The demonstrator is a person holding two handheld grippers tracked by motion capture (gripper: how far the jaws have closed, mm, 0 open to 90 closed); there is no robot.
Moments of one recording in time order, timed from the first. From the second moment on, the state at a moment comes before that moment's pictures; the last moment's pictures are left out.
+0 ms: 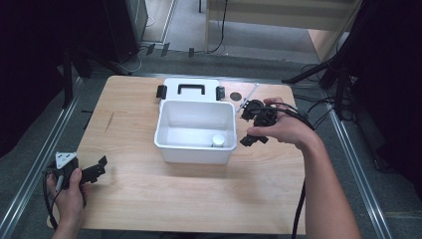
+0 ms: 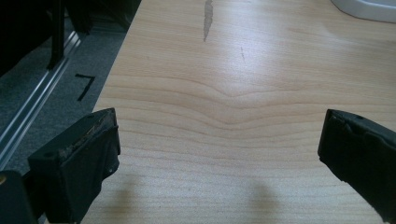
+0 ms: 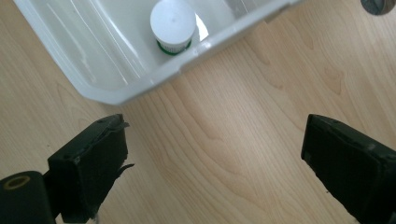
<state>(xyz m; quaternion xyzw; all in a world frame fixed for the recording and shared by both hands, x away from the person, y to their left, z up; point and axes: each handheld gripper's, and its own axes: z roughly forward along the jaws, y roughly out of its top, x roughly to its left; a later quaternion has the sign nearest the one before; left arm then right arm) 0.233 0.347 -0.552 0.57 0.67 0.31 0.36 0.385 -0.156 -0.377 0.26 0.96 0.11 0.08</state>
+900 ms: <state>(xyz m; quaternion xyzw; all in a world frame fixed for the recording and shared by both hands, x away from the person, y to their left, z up) 0.233 0.347 -0.552 0.58 0.66 0.31 0.36 0.352 -0.244 -0.441 0.38 0.89 0.22 0.11</state>
